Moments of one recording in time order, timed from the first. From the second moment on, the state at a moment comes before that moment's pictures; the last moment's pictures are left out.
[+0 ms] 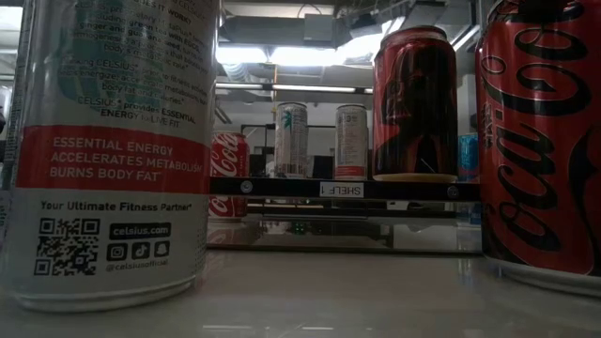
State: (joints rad) left arm 0.26 0.86 1.02 -0.69 -0.11 -0.18; right arm 0.64 1.90 1.58 -0.95 0.14 1.28
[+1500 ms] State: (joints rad) left arm 0.26 0.86 1.02 -0.69 -0.11 -0.18; right arm 0.63 1.90 1.88 -1.26 -0.04 1.07
